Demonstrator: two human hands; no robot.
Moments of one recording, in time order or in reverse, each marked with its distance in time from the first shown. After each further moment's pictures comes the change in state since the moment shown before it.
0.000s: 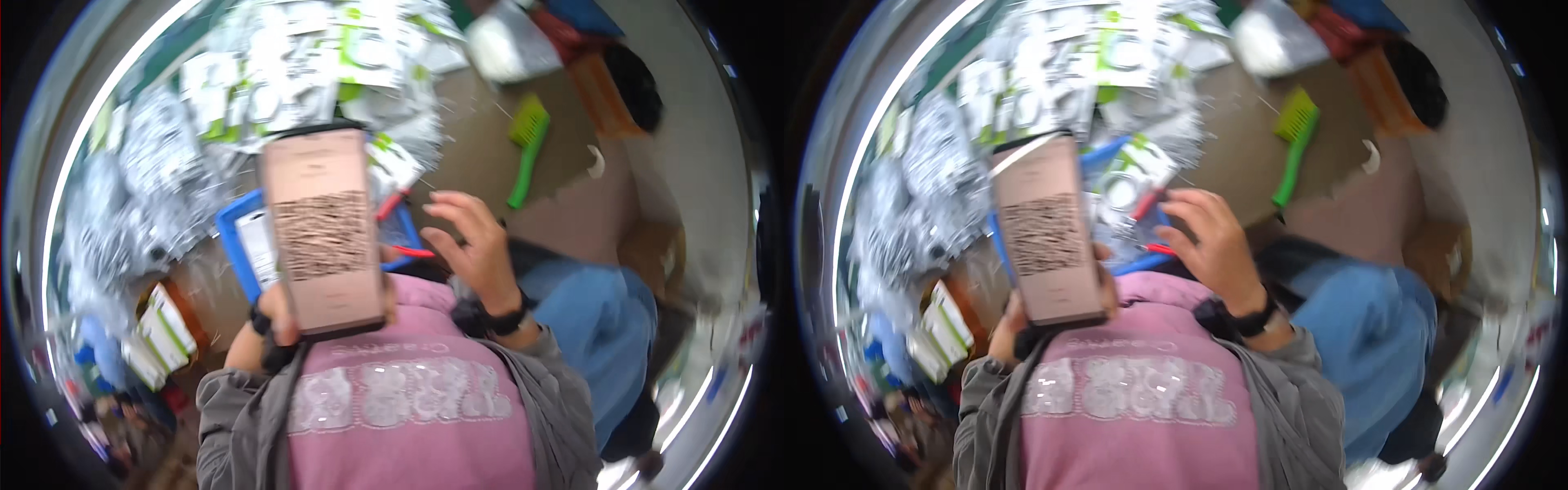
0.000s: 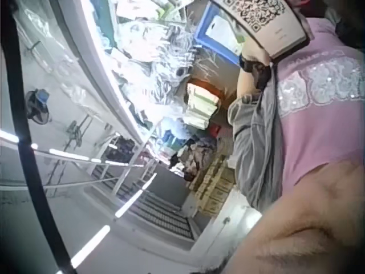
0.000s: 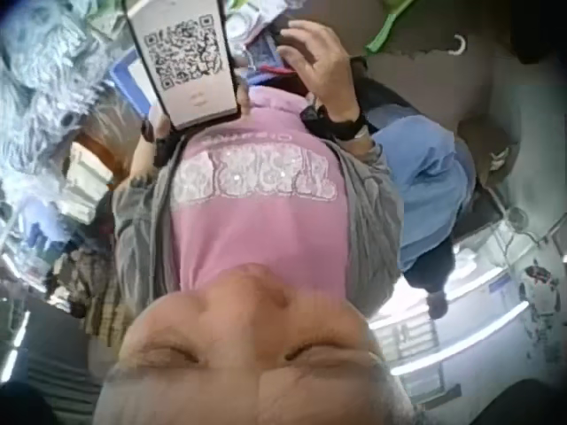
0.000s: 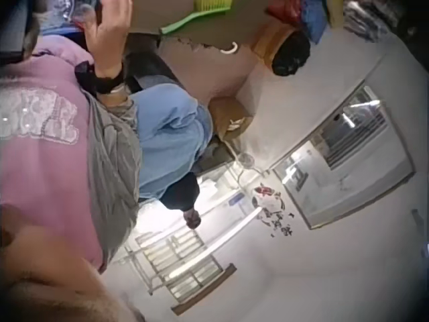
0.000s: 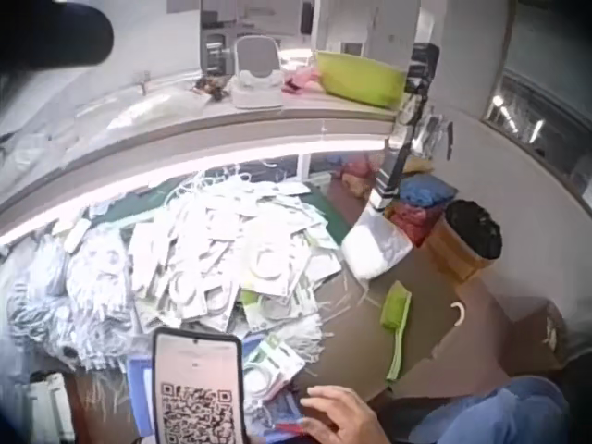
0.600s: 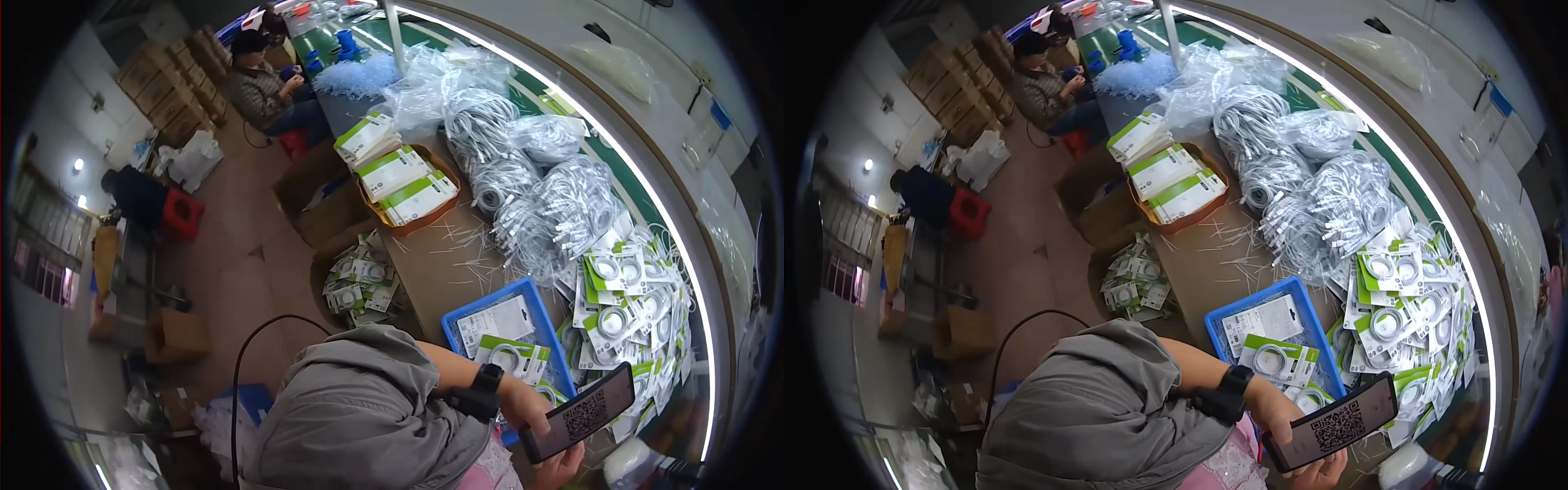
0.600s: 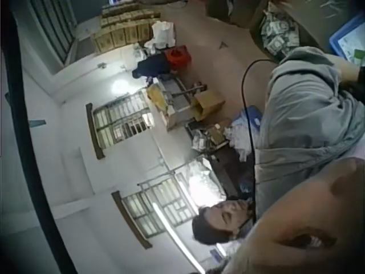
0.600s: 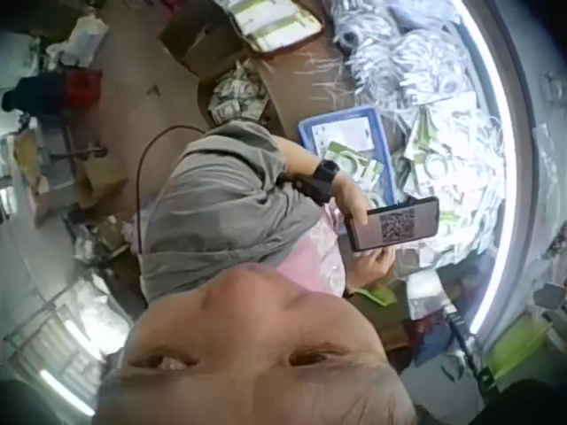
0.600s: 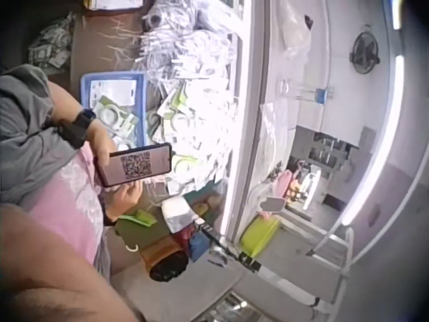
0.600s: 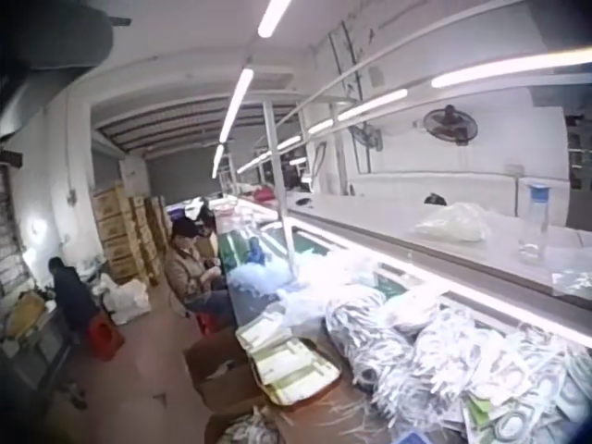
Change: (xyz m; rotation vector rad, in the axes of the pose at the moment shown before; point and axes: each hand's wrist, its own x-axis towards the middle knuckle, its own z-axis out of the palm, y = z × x) left_hand -0.015 -0.029 0.006 0.163 -0.189 0.464; right_hand 0.041 -0.034 0.020 0.031 -0.346 -0.271
